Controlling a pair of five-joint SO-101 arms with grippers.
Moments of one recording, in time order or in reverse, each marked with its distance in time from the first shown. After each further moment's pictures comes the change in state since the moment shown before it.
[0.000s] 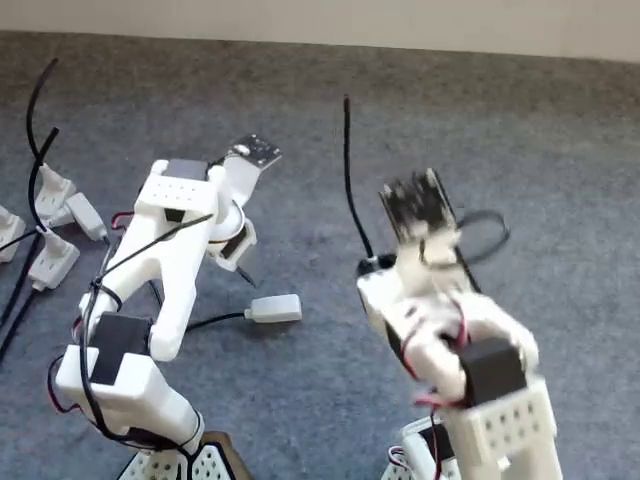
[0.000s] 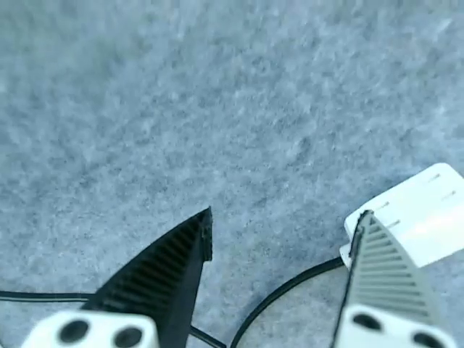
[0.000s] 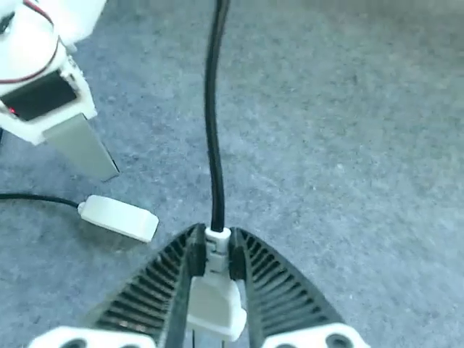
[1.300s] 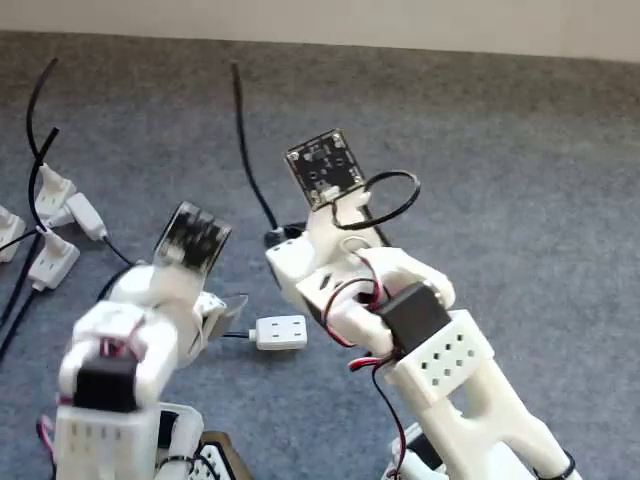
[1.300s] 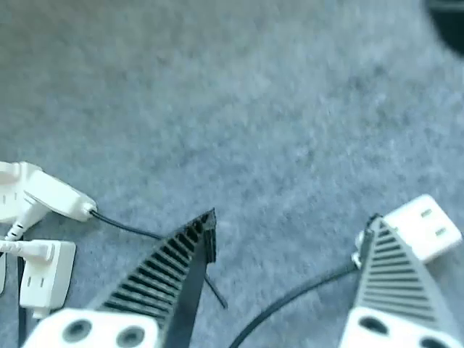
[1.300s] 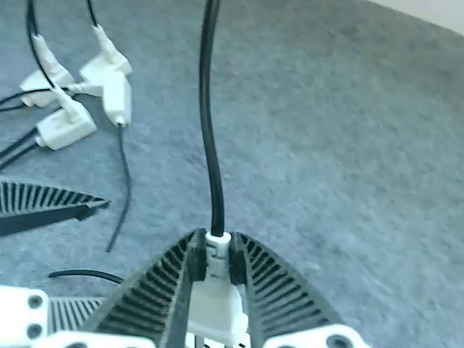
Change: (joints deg) left arm -1.4 -90.7 47.6 -1.2 5.5; right arm -18.5 25.1 -16.6 -13.8 -10.5
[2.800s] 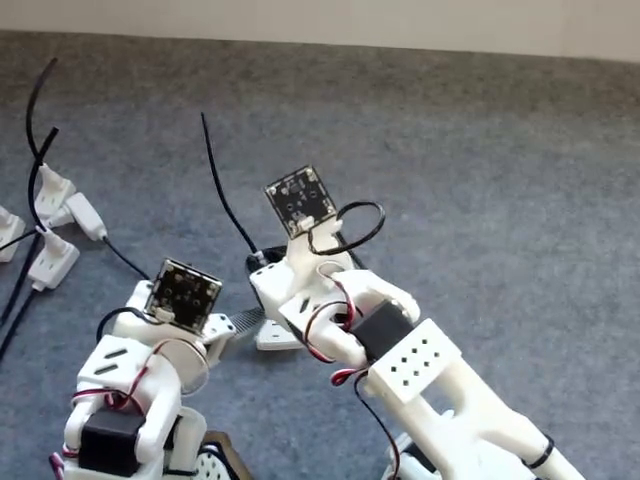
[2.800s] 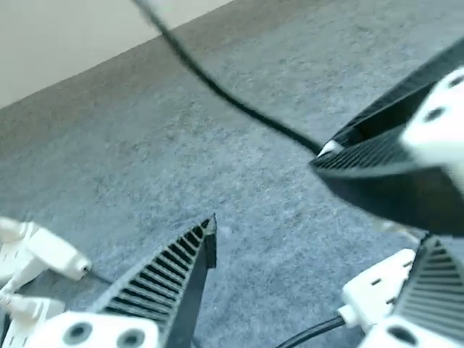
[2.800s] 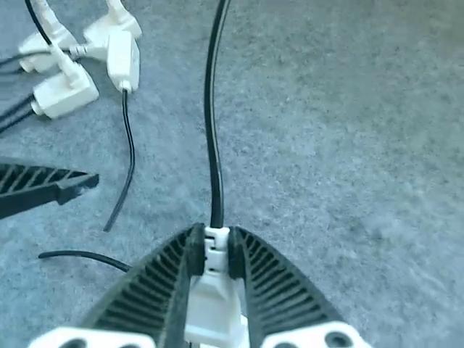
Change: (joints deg) left arm 5.9 -20.4 9.2 -1.3 6.0; right arm -2.8 0.5 18.6 -17.4 -2.4
